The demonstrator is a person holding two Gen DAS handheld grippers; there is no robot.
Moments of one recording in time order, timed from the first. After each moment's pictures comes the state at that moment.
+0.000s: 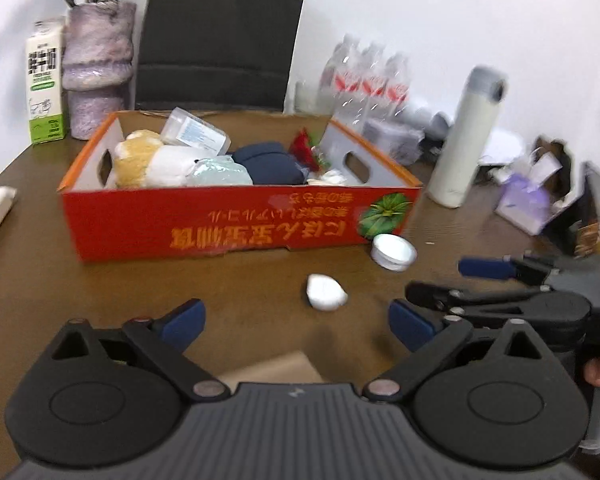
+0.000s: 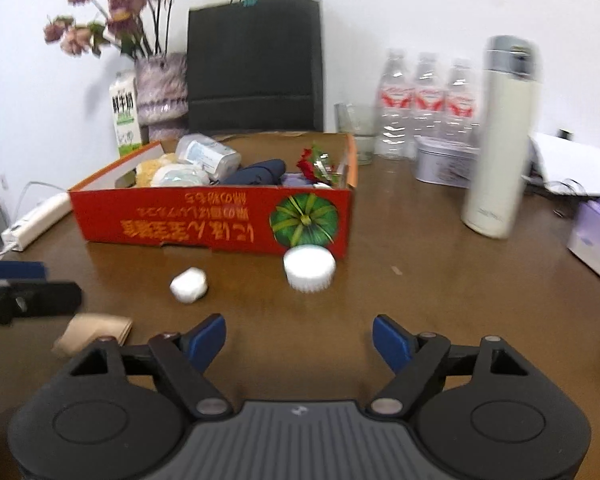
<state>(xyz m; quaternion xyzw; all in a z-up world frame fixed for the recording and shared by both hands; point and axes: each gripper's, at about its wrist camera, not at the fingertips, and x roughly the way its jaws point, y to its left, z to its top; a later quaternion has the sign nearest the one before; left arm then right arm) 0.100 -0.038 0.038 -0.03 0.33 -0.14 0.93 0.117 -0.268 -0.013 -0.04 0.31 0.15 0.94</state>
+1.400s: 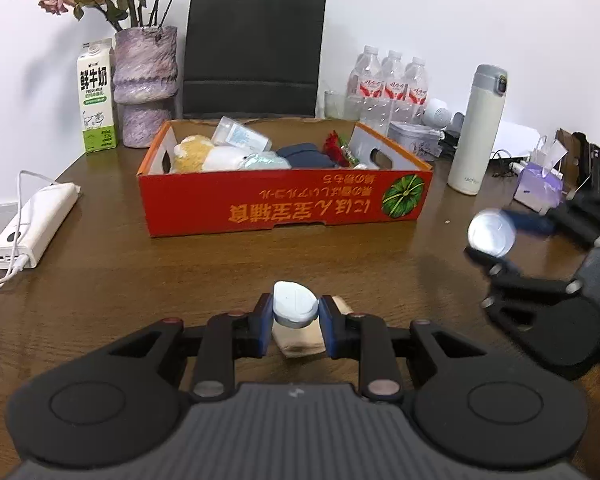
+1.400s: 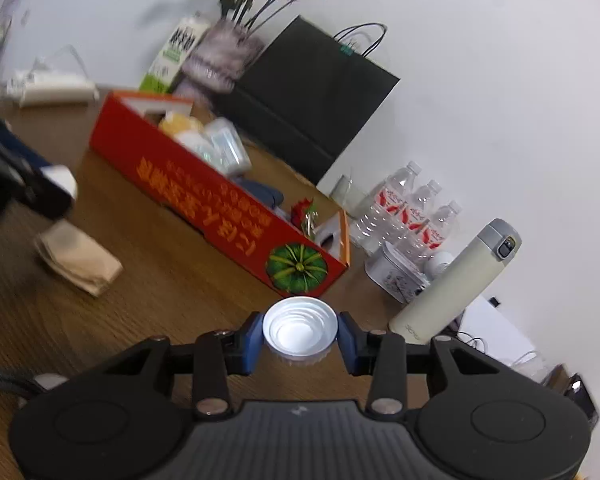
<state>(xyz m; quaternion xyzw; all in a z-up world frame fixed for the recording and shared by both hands) 0.018 -0.017 0.044 -0.01 0.31 -0.09 0.95 0.026 -0.195 0.003 -0.34 0.20 0.06 0.91</state>
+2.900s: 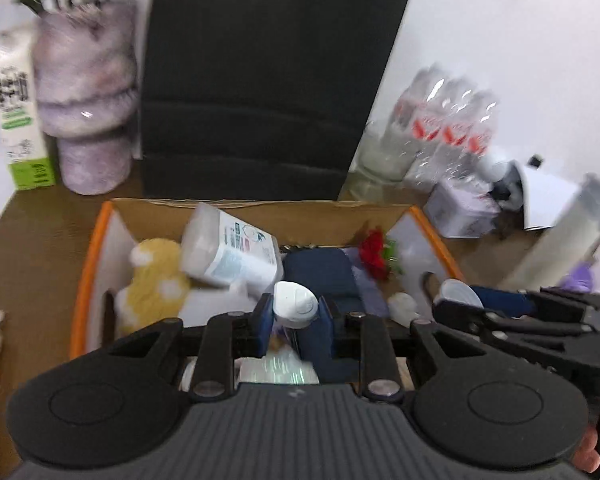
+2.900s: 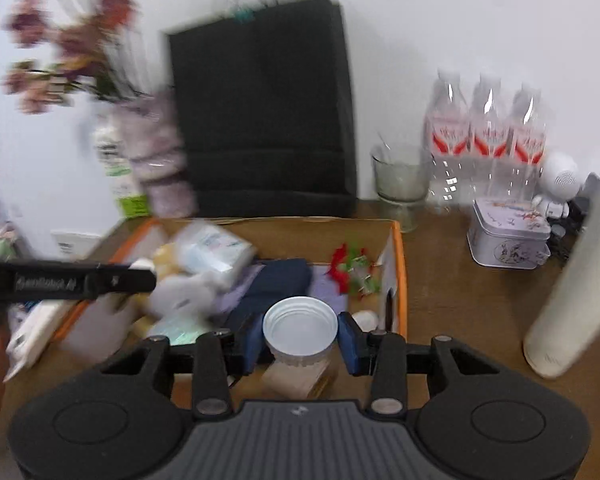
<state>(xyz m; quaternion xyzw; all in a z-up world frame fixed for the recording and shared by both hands) 0.304 -0.011 0.103 -0.06 0.41 -0.10 0.91 0.294 -0.237 0.073 0.00 0.38 0.16 0.91</state>
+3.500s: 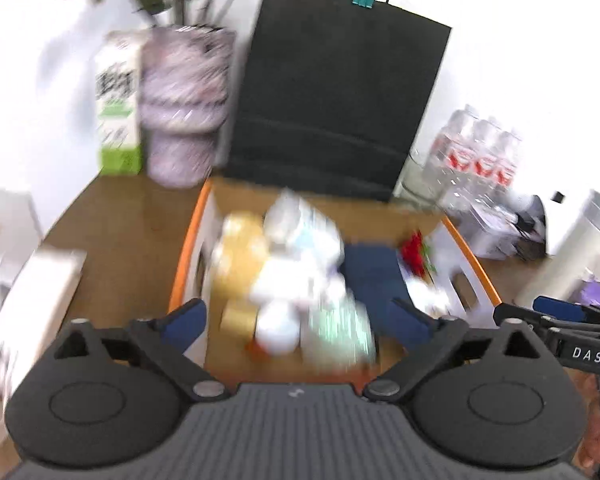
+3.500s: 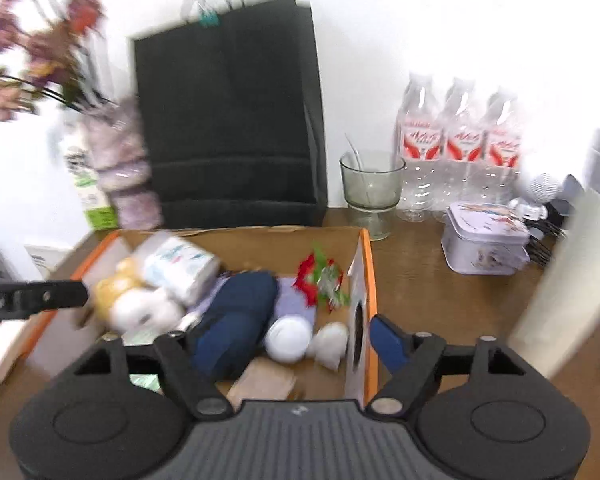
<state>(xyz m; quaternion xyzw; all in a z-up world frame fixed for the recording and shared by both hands) 0.169 0.031 0.106 -0.10 0.34 -0.03 0.93 0.218 -0.252 0.070 0.02 0.32 0.15 0.94</state>
